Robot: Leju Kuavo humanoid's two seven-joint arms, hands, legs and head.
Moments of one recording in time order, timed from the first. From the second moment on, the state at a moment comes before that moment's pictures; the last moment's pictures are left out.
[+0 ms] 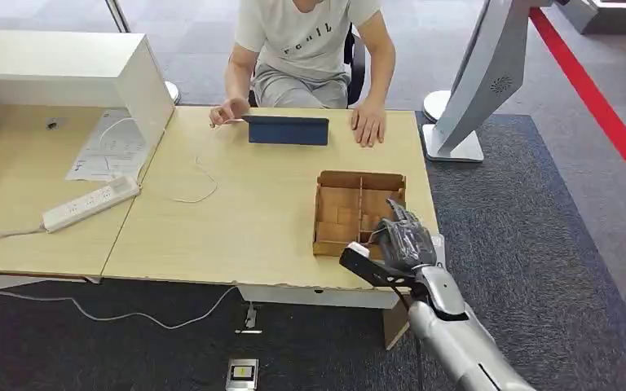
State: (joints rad) left arm -0.12 0.24 -0.51 -0.18 0.74 0.07 0.05; right arm -0.57 -0.05 0.59 -0.63 0.94 -0.32 -0.04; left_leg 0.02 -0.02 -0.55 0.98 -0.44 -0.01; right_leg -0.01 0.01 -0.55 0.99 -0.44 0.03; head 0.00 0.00
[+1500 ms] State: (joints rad) left arm -0.12 0.24 -0.55 -0.18 0.73 0.06 0.04; right arm -0.55 -0.05 0.59 -0.61 0.94 -0.39 -0.11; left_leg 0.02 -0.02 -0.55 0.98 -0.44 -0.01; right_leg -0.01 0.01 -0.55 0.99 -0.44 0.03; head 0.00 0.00
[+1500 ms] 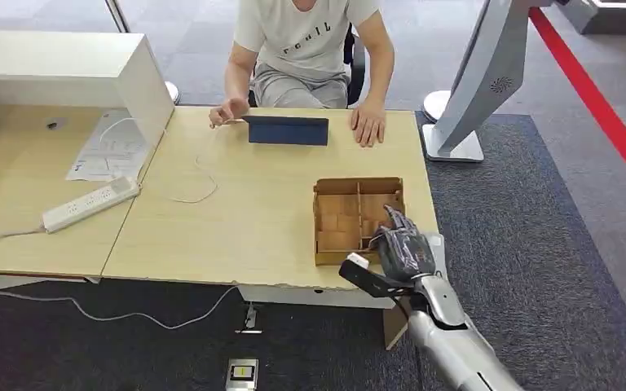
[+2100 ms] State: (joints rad) left arm -0.12 0.24 -0.58 -0.18 0.73 0.06 0.03; right arm -0.67 -0.08 0.59 -0.82 0.98 -0.31 -0.07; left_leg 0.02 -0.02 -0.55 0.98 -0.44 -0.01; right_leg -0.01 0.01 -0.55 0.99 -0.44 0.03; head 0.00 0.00
